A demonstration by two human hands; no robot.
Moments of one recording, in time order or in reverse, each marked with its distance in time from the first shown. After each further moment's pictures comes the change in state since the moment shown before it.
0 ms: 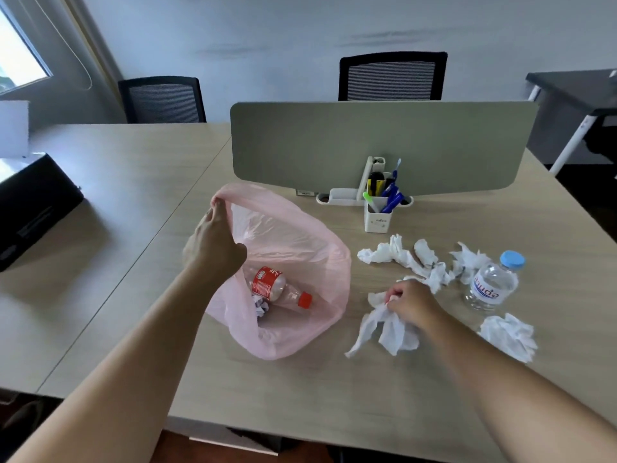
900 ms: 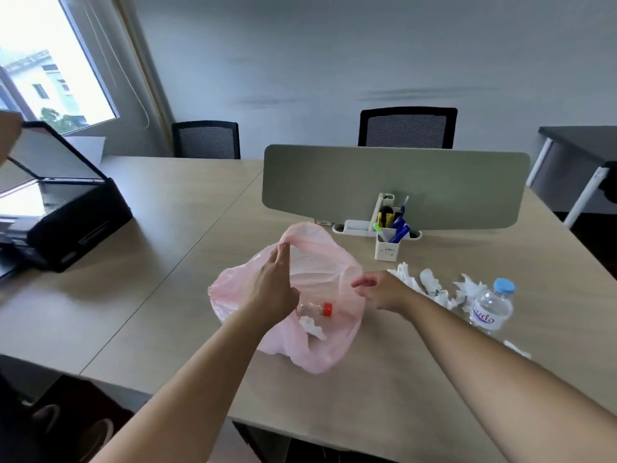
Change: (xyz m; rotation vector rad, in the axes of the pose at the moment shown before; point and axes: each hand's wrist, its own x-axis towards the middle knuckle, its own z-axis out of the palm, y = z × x) left_hand -0.087 0.027 0.000 -0.080 -0.059 0.213; right_hand -0.040 -0.089 -0.028 0.127 -0.211 -0.236
